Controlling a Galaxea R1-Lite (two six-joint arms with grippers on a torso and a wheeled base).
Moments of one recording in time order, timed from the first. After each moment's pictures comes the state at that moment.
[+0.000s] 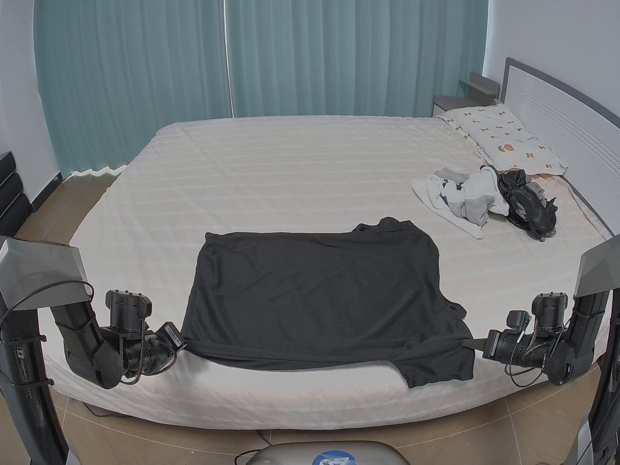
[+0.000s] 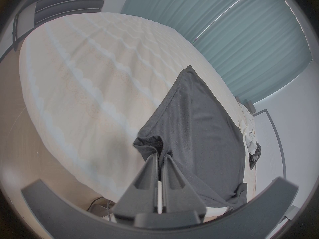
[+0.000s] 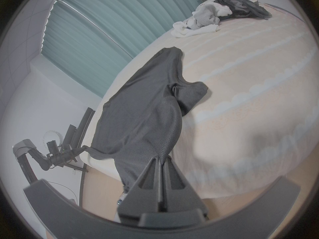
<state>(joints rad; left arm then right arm) -0.09 2.22 -0.47 -1.00 -0.08 -0.81 -0.04 2.28 -0.30 -1.33 0.55 0.37</state>
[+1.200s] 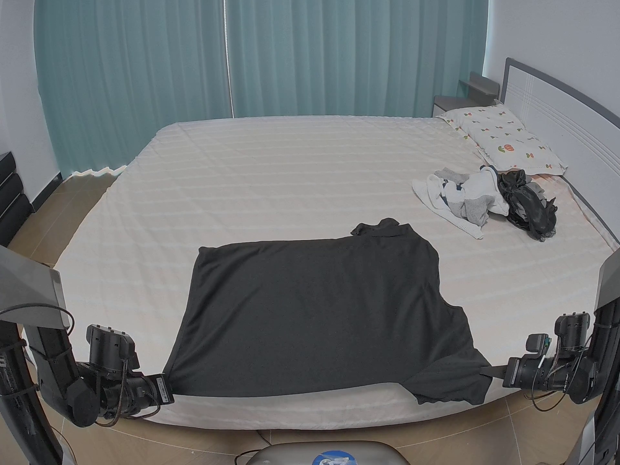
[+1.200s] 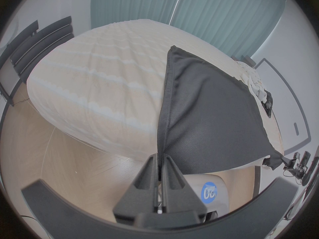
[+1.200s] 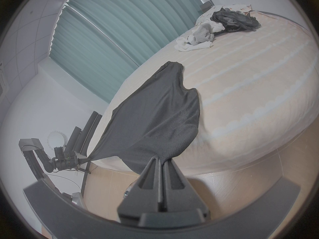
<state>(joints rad) -0.12 2.08 -0.11 -1.07 -0.03 -0.42 -0.13 2.20 -0.02 -1.41 0.59 0.24</state>
